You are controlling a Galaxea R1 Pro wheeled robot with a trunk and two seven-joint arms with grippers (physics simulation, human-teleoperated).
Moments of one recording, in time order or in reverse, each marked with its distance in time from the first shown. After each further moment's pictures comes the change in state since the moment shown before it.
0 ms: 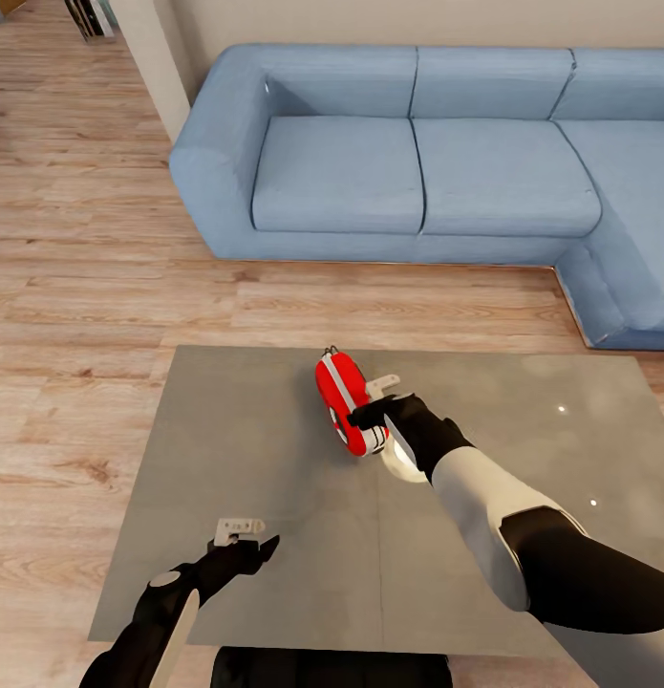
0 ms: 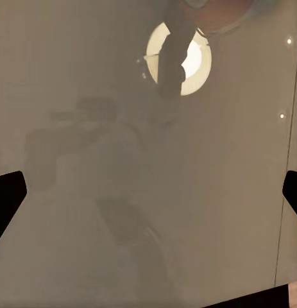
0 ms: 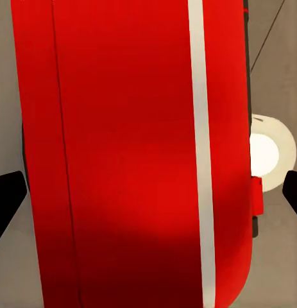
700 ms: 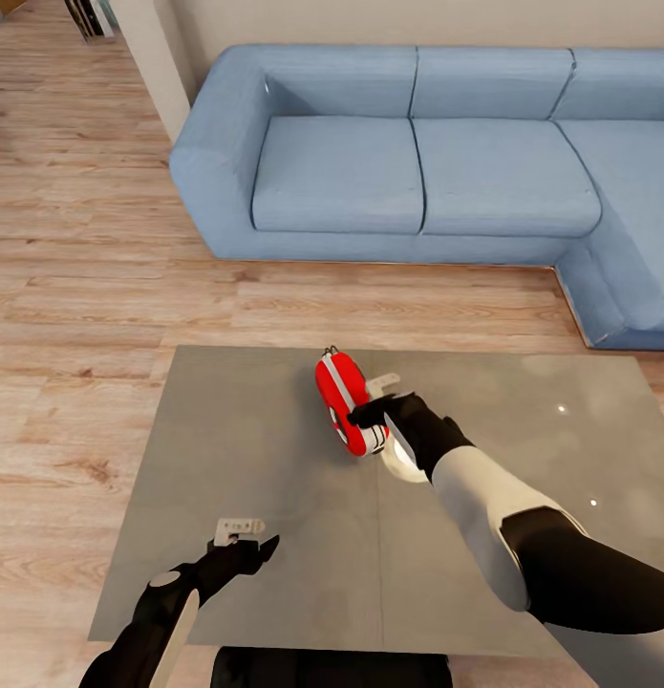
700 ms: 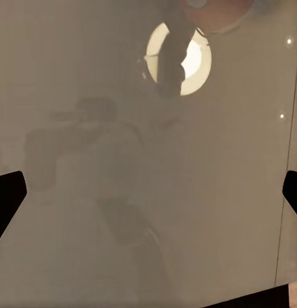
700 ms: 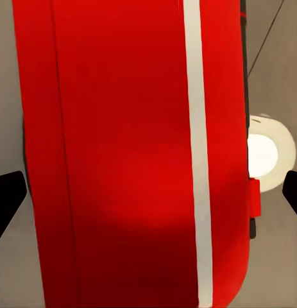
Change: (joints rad) left arm 0.000 0.000 0.000 0.000 0.000 0.000 0.000; right arm 0.000 0.000 0.002 -0.010 -0.001 0.010 0.000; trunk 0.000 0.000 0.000
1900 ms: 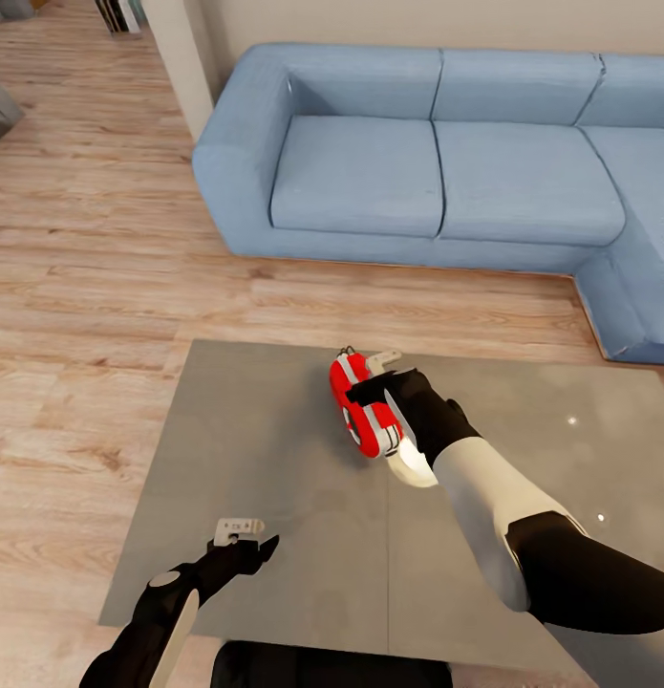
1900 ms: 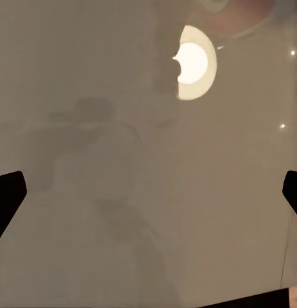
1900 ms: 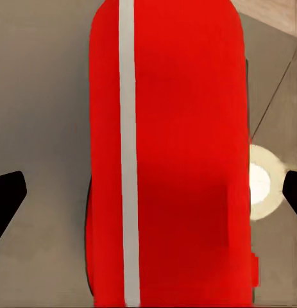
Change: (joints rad) left arm 0.000 0.001 0.000 0.000 0.001 0.000 0.000; right arm 0.000 0.000 0.003 -0.197 0.010 0.129 0.011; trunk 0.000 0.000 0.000
